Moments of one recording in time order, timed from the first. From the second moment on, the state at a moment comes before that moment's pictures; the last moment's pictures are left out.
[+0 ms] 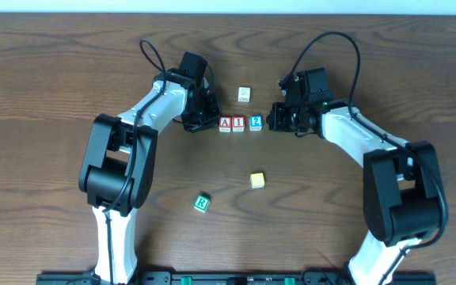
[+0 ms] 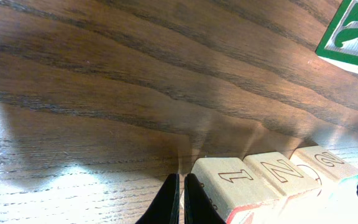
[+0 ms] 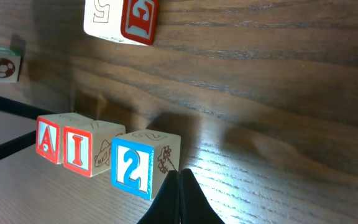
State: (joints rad) left arm -0.32 2.17 1.51 -0.69 0.41 -0.62; right arm 0.24 1.93 1.15 -0.31 -0.41 0.33
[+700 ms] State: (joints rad) left arm -0.34 2.17 1.51 -0.68 0.41 -0.65; right arm 0.28 1.97 1.15 -0.29 -0.43 0.34
